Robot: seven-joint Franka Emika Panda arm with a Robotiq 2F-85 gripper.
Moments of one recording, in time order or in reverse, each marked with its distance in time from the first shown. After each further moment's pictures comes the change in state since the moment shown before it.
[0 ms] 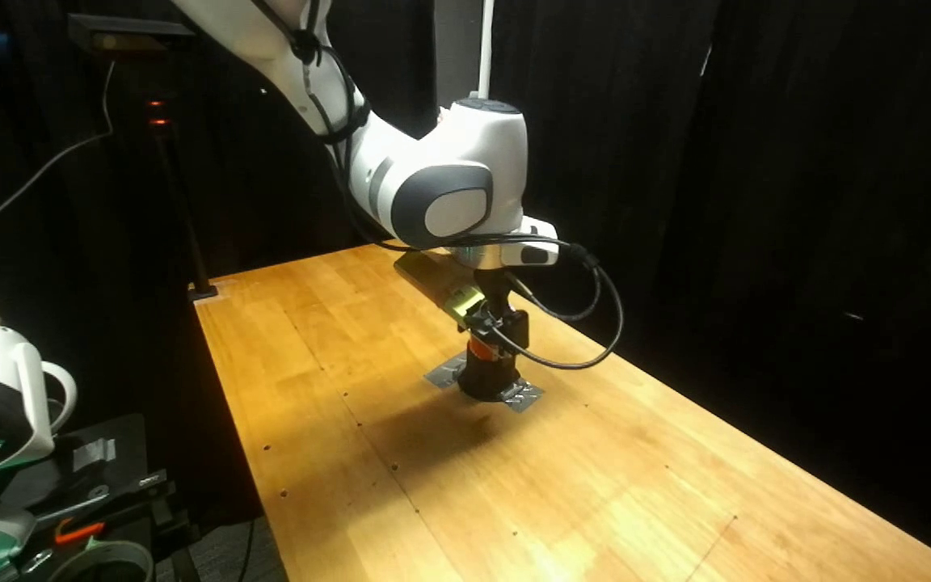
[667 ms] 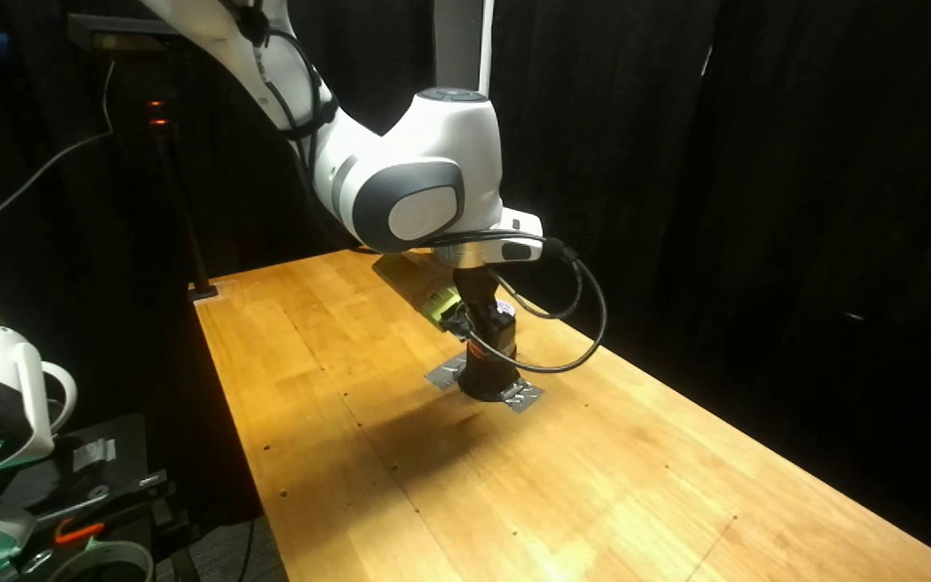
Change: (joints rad) arm -0.010 -0.097 0.008 -0.148 -0.001 0.128 0.017
